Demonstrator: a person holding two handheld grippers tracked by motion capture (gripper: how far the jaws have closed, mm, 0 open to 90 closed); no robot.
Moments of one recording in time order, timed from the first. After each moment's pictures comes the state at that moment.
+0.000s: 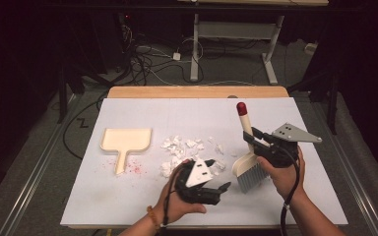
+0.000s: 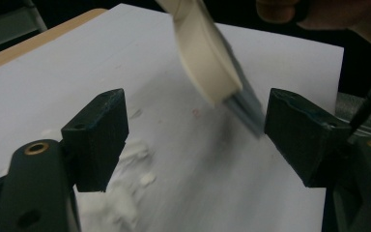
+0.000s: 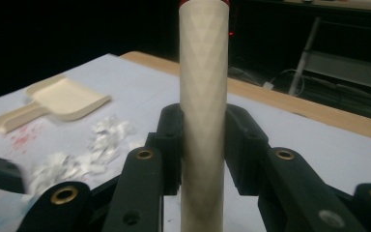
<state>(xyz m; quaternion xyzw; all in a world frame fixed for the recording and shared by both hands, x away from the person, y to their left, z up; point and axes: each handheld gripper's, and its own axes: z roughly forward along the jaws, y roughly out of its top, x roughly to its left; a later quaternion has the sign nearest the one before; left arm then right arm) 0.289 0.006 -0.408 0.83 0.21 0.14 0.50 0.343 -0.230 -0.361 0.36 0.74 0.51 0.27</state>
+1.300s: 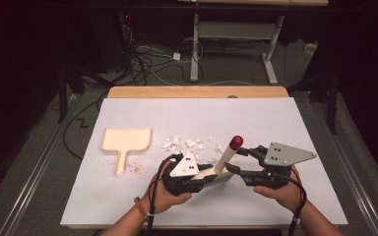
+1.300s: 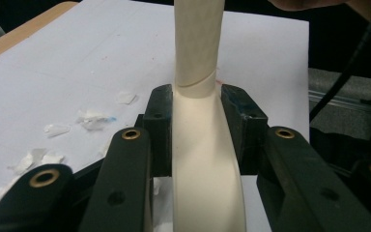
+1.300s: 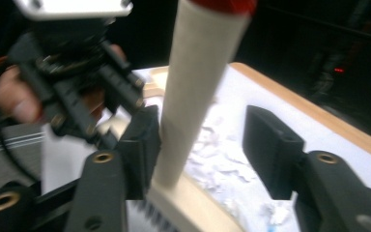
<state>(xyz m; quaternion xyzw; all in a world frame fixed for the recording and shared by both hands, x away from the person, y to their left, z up) 0.305 0.060 -0.395 0.86 0.15 0.10 0.49 0.308 -0.215 -0.360 0.15 0.80 0.55 0.17</state>
